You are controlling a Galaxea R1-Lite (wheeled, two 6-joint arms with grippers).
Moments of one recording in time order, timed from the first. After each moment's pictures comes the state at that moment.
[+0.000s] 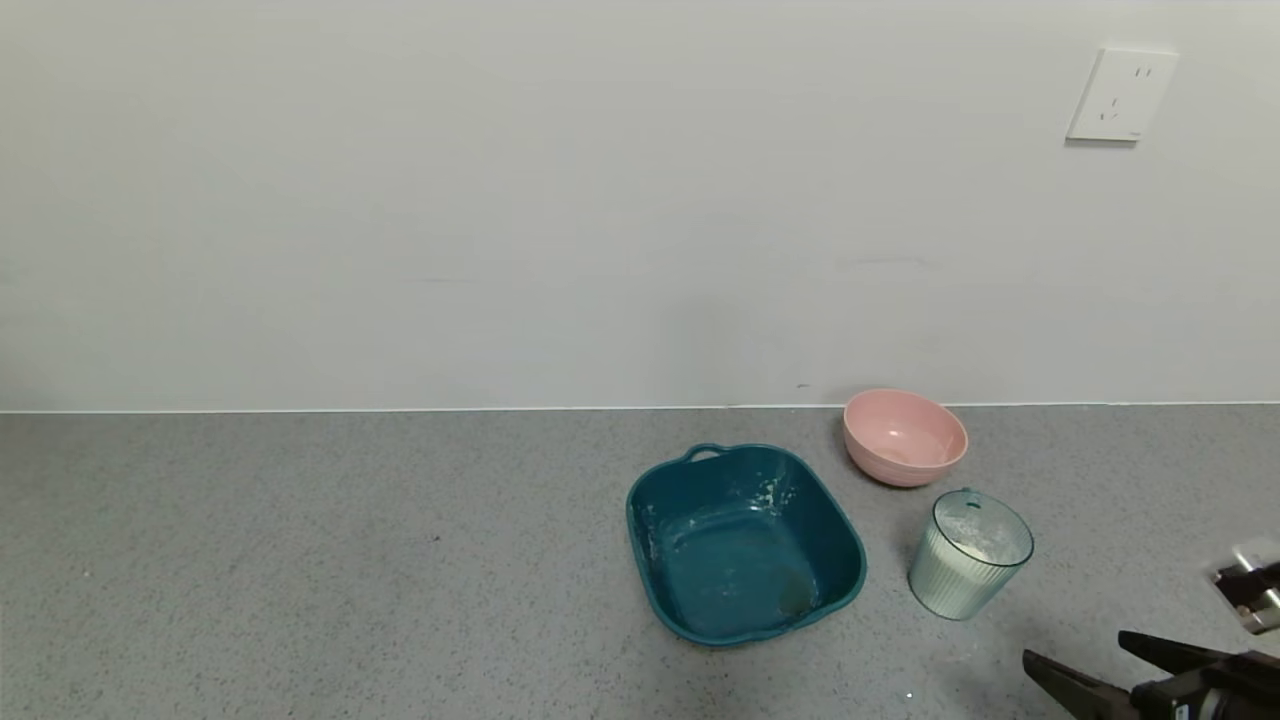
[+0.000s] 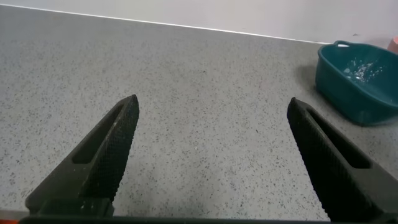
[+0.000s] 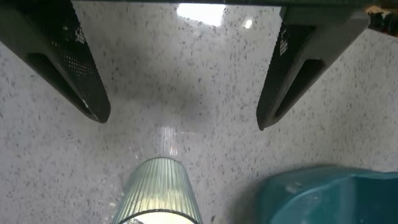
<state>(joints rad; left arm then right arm) 0.00 0.00 0.00 0.00 0.02 -0.12 0.24 1.25 -0.14 -0.58 0.05 0.14</state>
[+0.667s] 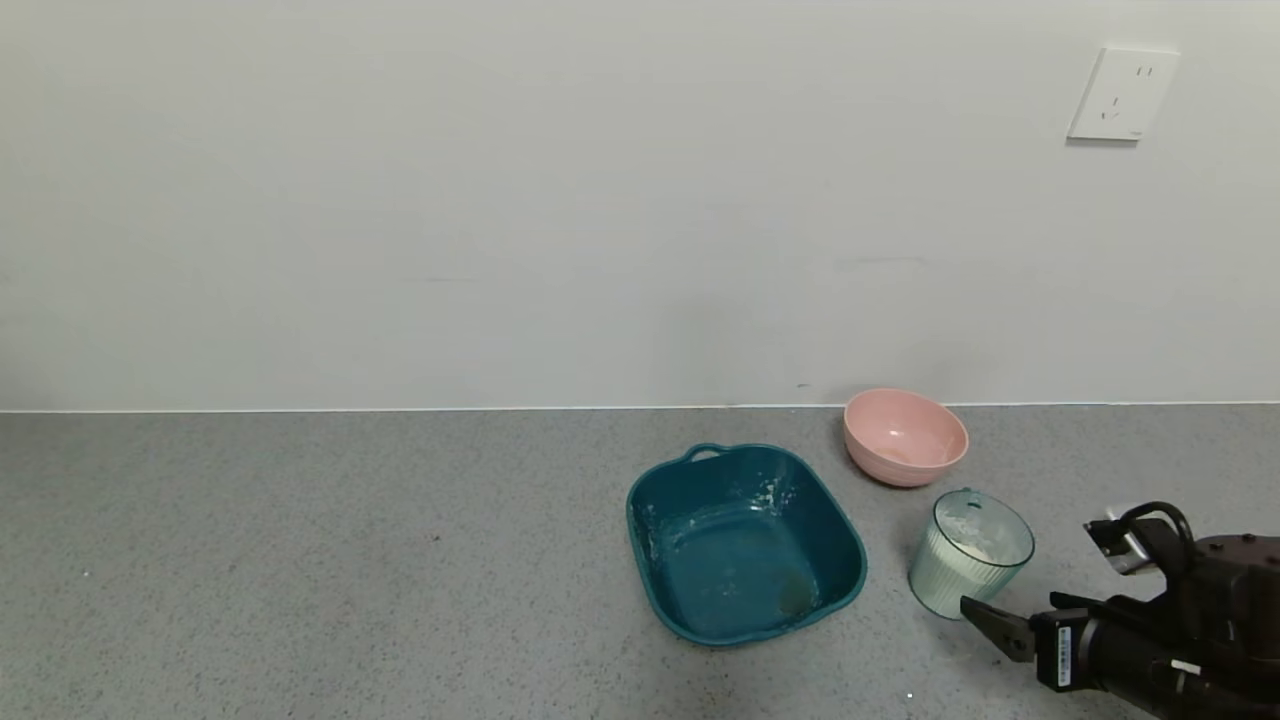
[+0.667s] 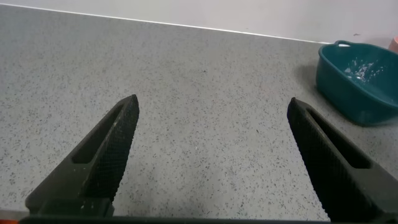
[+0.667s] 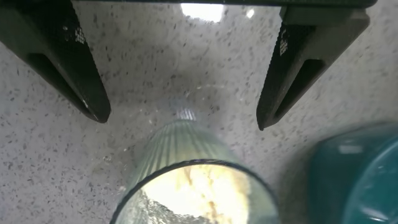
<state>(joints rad) 0.00 0.00 0.00 0.00 0.02 -0.12 0.16 1.73 -0.15 -1.02 0.05 0.14</state>
